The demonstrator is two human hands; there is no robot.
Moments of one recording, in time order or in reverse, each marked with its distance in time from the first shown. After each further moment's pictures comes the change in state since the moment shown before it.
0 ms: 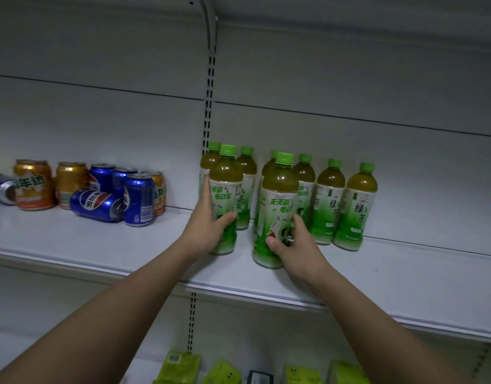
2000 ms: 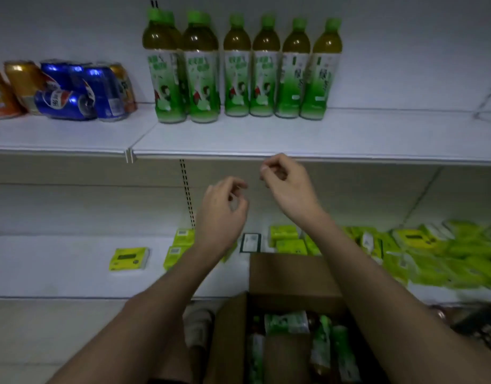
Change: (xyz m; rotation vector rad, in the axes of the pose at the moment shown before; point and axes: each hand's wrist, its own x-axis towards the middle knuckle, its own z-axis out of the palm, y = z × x) left_hand -0.211 -0.003 0.091 0.401 0.076 0.089; right_hand -0.143 0.051 -0.012 0.025 0.143 -0.033
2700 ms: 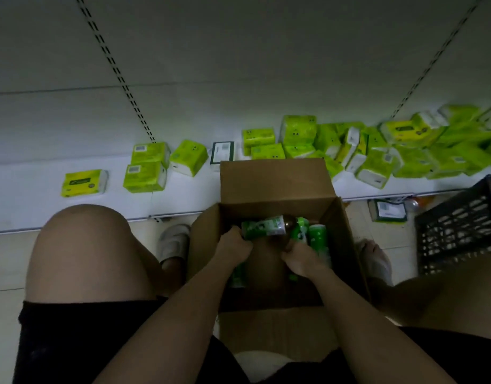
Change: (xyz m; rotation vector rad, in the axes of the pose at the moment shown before) left_hand -0.216 -0.105 0.170 0.089 -1.025 -0.845; right_hand -0.244 0.306 -0.030 -0.480 -0.617 0.993
